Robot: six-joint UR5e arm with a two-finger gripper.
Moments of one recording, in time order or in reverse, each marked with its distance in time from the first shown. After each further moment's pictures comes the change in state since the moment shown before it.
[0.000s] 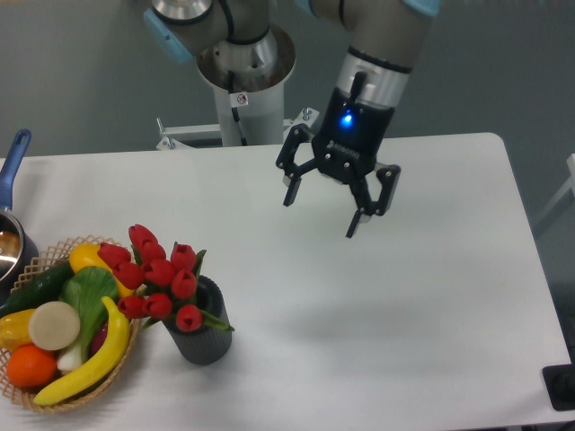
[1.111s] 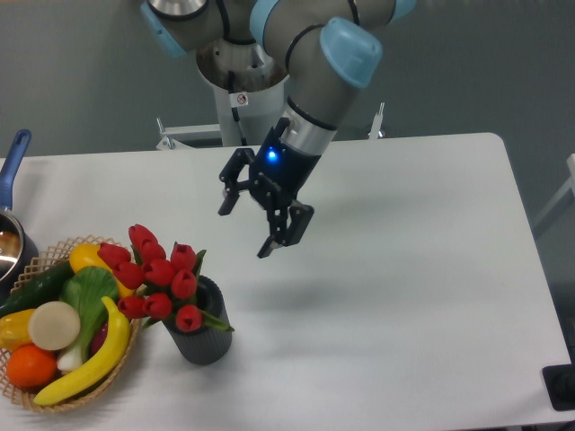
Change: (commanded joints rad) arm -0.072 -0.032 -0.180 0.044 -0.263 0.191
